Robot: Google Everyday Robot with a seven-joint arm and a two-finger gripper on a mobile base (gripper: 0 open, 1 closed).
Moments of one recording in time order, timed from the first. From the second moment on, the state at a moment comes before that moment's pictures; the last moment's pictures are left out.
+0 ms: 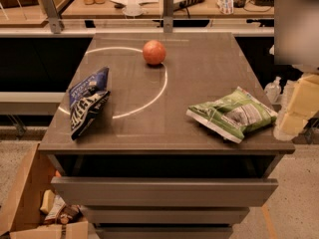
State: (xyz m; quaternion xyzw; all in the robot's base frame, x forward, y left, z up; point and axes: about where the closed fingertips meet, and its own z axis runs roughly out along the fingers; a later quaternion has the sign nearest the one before) arm 0.438 -0.216 0.977 -0.60 0.78 -0.04 0.16
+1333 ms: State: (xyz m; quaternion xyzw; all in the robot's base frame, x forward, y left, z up) arm 0.531 -0.232 0.958 -0.46 0.82 0.06 0.32
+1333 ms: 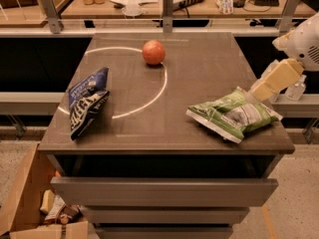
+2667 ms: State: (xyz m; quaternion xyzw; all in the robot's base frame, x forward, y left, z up) arm 0.666 -0.168 0.942 -0.41 0.77 0.15 0.46
